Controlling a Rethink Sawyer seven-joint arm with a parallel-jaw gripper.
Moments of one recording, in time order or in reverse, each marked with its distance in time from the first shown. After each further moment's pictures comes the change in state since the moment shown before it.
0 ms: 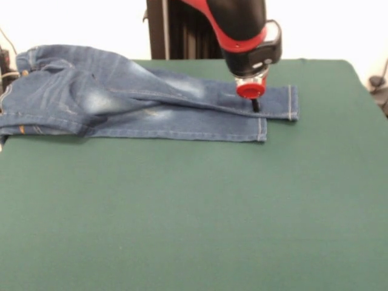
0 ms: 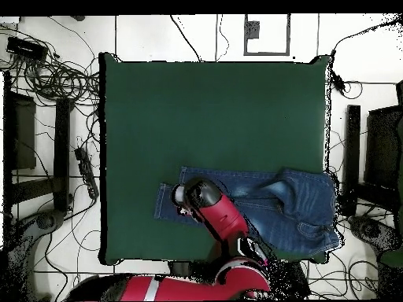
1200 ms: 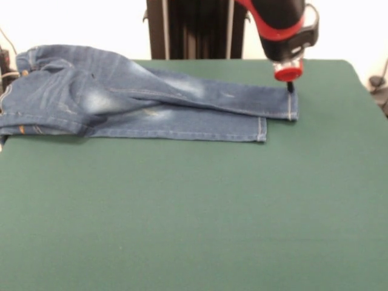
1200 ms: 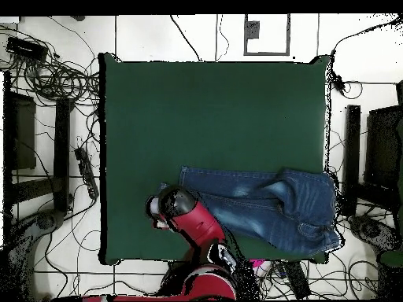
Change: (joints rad) arm 0.122 -0.018 0.016 0.065 0.061 0.072 0.000
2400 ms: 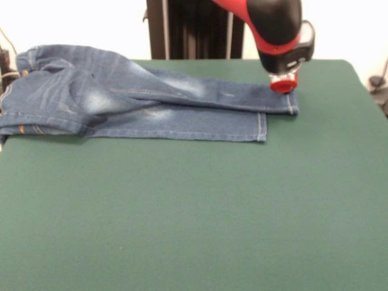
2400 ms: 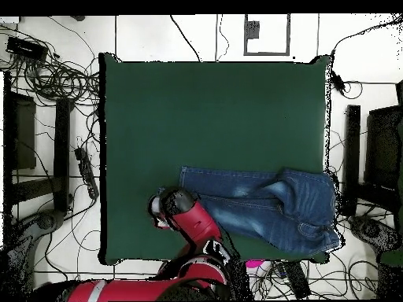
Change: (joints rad) arm 0.028 0.066 -0.013 -0.027 0.054 -0.020 0.000
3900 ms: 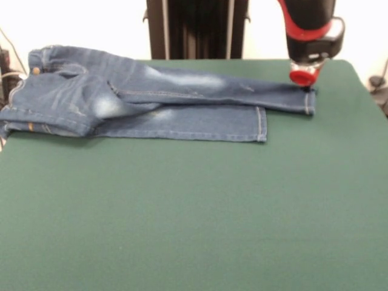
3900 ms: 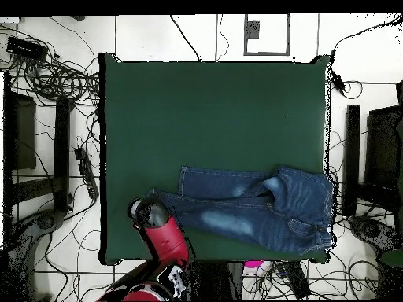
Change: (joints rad) arm 0.229 -0.064 0.018 0.122 0.470 -0.116 0.137
